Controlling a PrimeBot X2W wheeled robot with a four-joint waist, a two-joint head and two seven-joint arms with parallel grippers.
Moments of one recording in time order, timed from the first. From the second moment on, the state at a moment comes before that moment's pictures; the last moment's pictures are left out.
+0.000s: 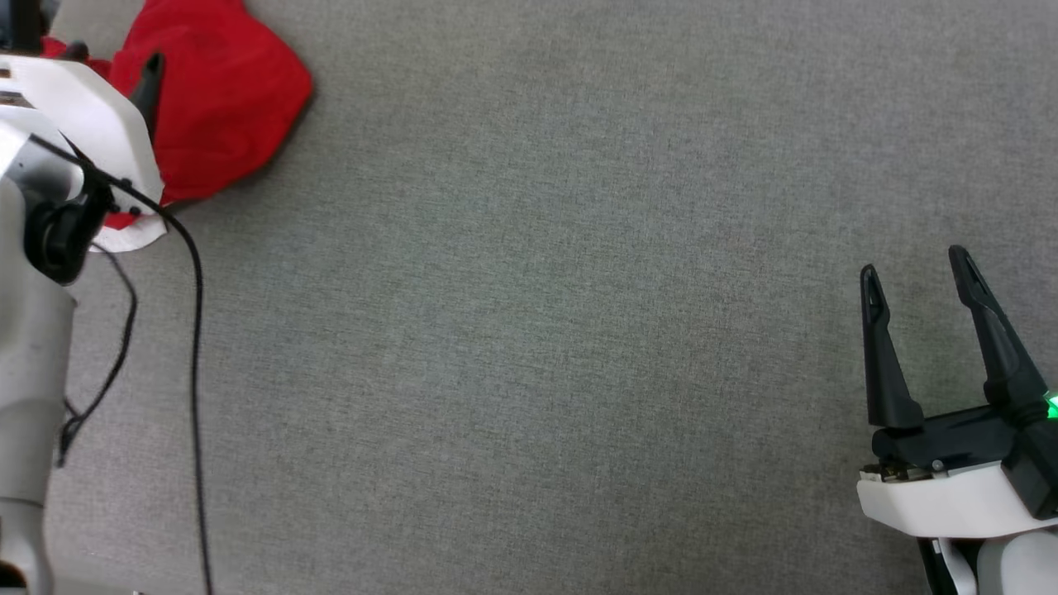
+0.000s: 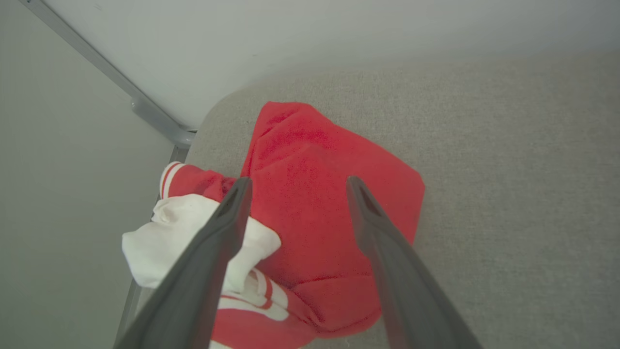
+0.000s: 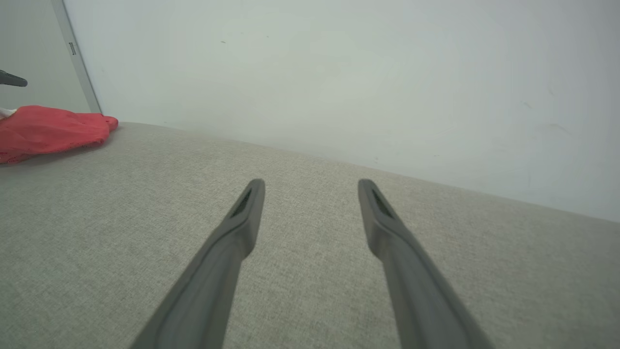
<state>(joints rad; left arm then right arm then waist) -0.96 0.48 -0.19 0.68 -0.38 -0.13 0.25 -0.08 -0.08 -0.03 -0.20 -0.05 0.13 -0.26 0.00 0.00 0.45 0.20</state>
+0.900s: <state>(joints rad) -0.98 0.62 -0.58 0.73 -0.78 -0.13 0.64 -0.12 -0.09 -0.05 -0.19 -0.04 0.13 -0.26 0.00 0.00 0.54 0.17</state>
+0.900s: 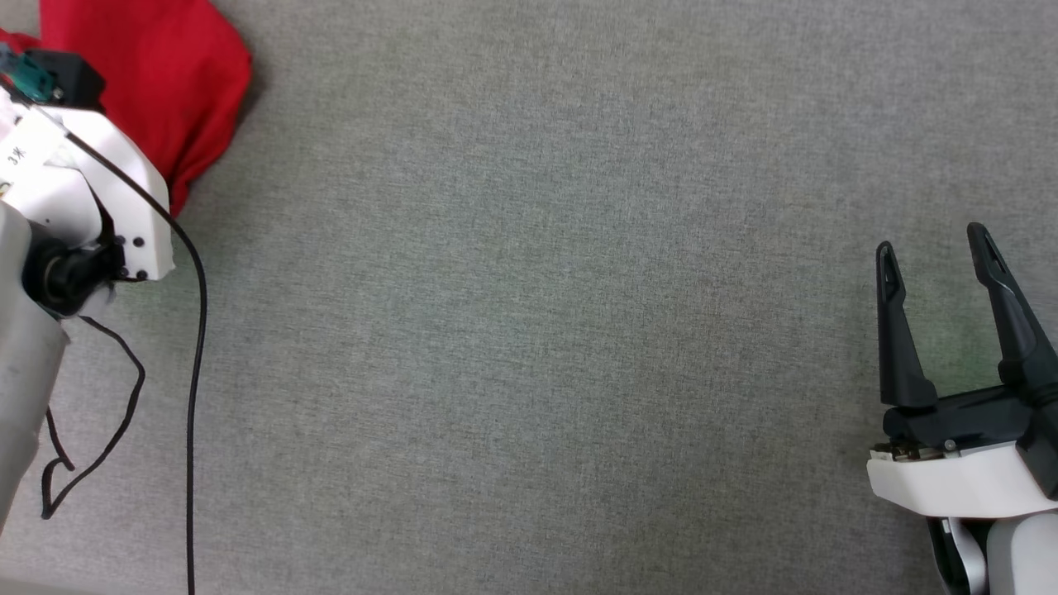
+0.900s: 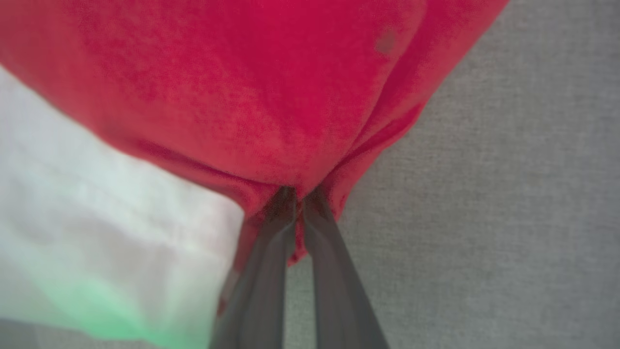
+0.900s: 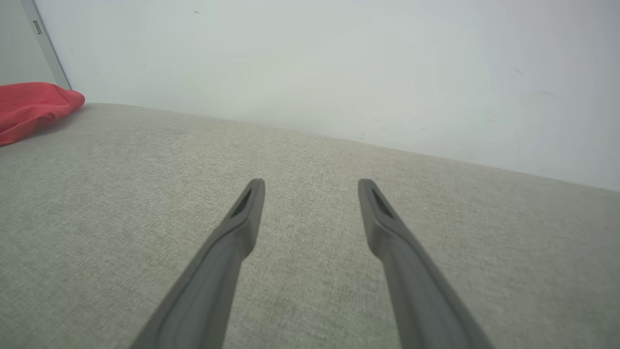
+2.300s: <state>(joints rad) -1.23 0.43 -0.91 0.36 -0.55 -0.12 0.33 -0.09 -0.05 -0.06 -0.12 0.10 0.13 -0.26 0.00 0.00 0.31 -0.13</state>
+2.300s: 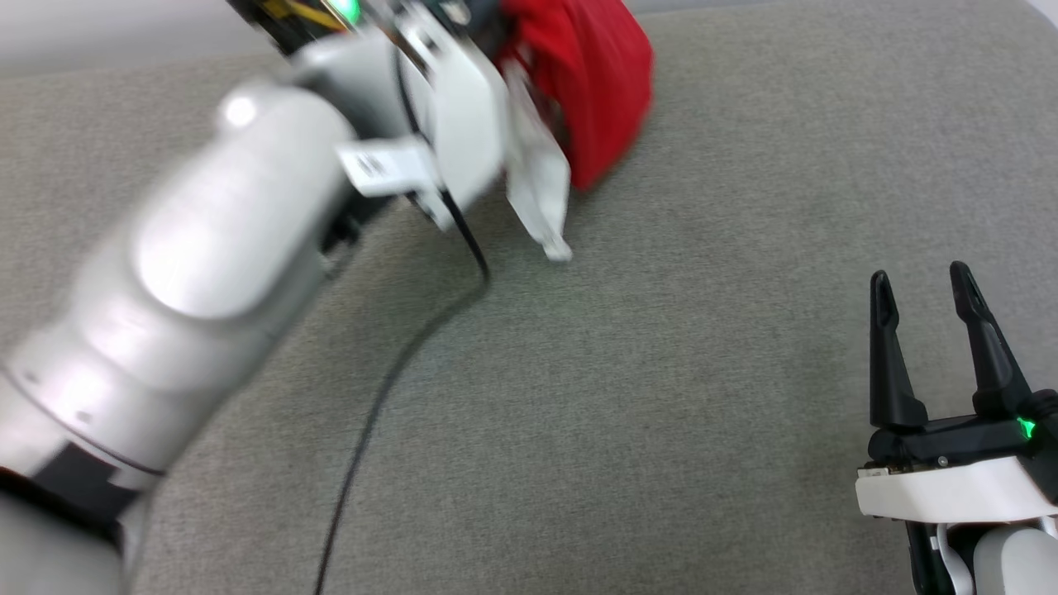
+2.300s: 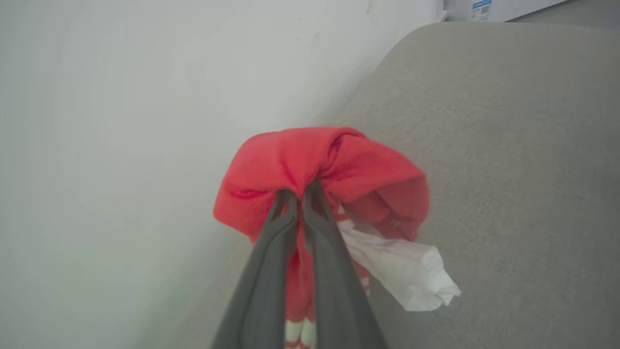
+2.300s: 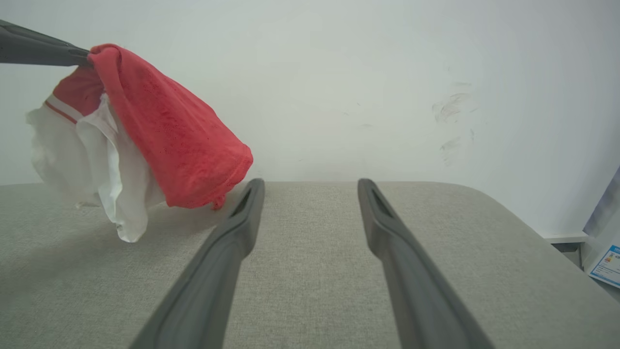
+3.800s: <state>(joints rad) -0.71 0.23 -1.05 0.47 -0.61 0.16 -0.24 0.02 -0.05 -0.07 -0.06 0.07 0.13 -0.26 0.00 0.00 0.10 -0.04</state>
